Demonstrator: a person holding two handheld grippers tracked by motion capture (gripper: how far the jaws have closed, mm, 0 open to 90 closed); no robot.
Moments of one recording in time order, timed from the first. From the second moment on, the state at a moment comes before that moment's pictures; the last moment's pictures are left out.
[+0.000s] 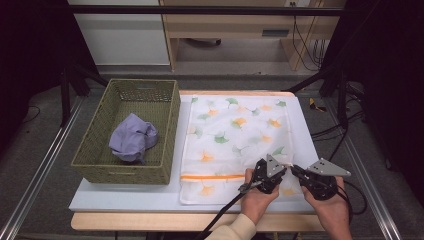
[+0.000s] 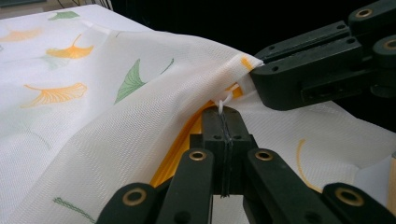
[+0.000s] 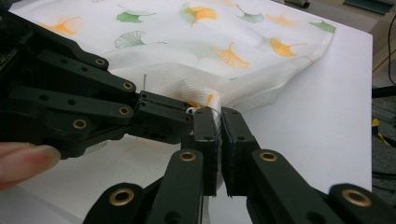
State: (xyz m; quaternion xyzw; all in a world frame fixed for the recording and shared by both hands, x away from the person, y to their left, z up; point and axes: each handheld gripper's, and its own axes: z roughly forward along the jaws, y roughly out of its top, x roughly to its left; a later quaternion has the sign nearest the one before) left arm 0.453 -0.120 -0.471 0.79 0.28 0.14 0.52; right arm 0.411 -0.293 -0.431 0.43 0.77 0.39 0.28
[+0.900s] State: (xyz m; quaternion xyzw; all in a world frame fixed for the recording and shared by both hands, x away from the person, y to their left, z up) left arm 0.448 -0.118 -0.467 0.81 0.32 0.15 0.47; right arm 0.409 -0.296 -0.433 0.44 0.76 0.38 0.29
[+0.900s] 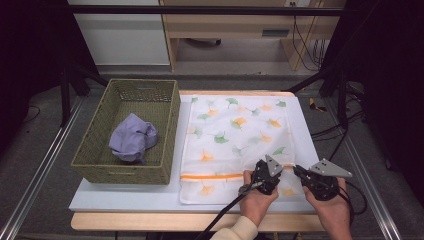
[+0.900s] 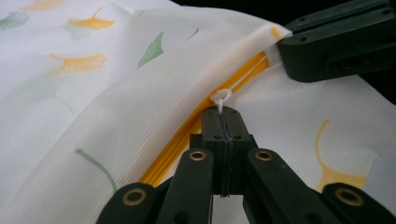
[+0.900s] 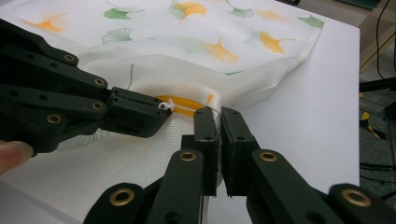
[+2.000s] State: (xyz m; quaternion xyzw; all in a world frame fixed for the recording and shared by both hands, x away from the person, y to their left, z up) left arm 0.448 -0.091 -0.470 0.81 0.35 0.15 0.45; right arm 0.409 -0.304 -0.436 0.45 0.75 0.39 0.28
